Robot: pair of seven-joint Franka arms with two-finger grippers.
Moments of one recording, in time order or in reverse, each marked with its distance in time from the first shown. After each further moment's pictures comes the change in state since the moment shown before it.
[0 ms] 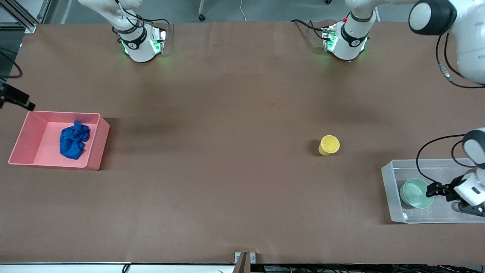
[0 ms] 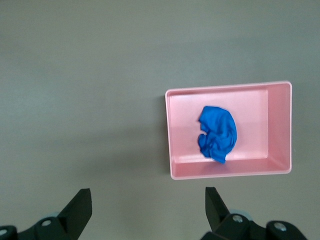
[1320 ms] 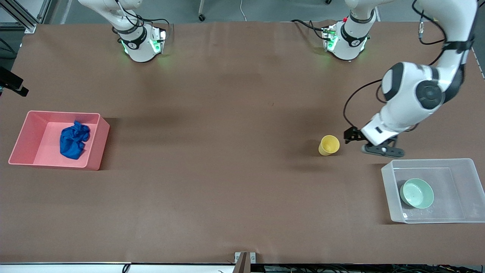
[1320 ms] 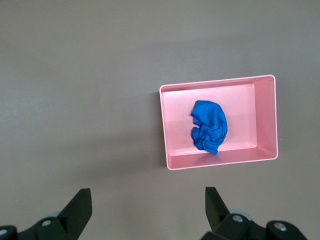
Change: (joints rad) left arm -0.013 -0.513 -0.370 -0.885 0.000 0.286 -0.456; right arm -0.001 -0.046 0.037 -0.009 -0.053 -0.007 0.045
